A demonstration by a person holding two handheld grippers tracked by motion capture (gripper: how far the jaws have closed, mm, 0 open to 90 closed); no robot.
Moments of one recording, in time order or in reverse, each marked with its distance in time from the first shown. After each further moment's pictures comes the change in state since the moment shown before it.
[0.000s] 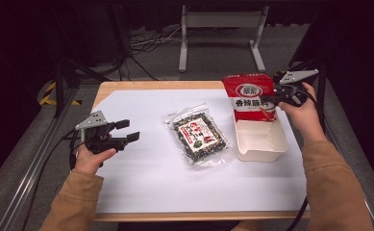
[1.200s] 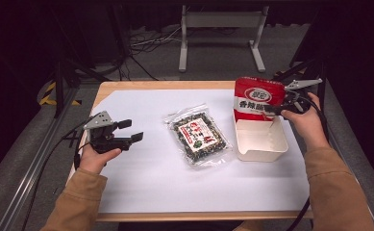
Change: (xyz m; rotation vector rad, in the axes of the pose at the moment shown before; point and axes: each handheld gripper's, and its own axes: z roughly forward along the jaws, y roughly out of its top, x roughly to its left) left arm -0.002 0.000 0.013 0.027 0.038 0.019; right arm -0.003 -0.032 -0.001 0.062 -0.109 0.172
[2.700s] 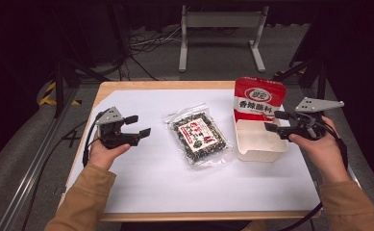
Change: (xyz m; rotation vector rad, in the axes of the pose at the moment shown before) left arm -0.004 0.011 0.021 0.013 0.037 0.012; right arm 0.092 -0.014 -0.076 -0.151 0.077 -0.079
